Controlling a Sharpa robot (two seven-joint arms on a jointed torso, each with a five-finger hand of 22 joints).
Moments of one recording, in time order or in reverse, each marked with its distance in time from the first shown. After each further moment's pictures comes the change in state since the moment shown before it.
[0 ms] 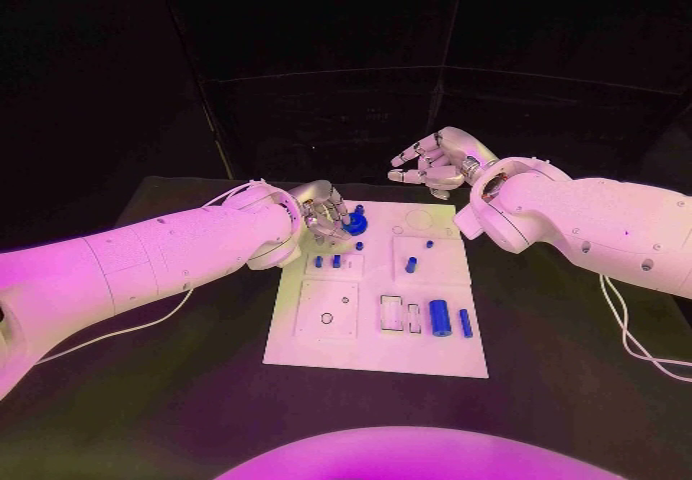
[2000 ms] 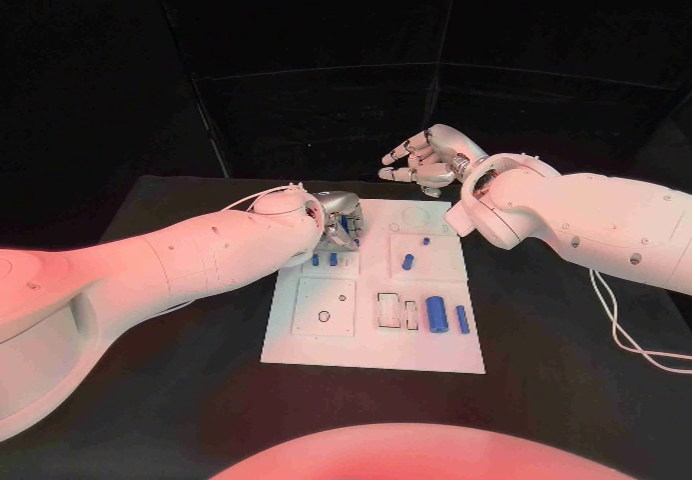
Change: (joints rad) left arm -0.026 0.172 -0.024 -0.202 -0.281 0.106 0.074; left_hand -0.018 -0.014 0.063 -0.054 0.000 0.184 -0.042 -0.170 -0.130 0.110 -0.024 -0.133 -0.213 0.263 -0.028 0.324 0.262 -0.028 0.277 -0.038 0.360 0.306; right arm 0.000 0.014 0.000 -0.001 0.000 0.006 -0.002; right_hand 0.000 0.000 0.000 0.000 0.000 0.000 0.000 0.000 0.000 0.000 0.000 0.000 0.000 0.000 0.000 0.000 0.000 0.000 0.000 0.000 0.000 0.000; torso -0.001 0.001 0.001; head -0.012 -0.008
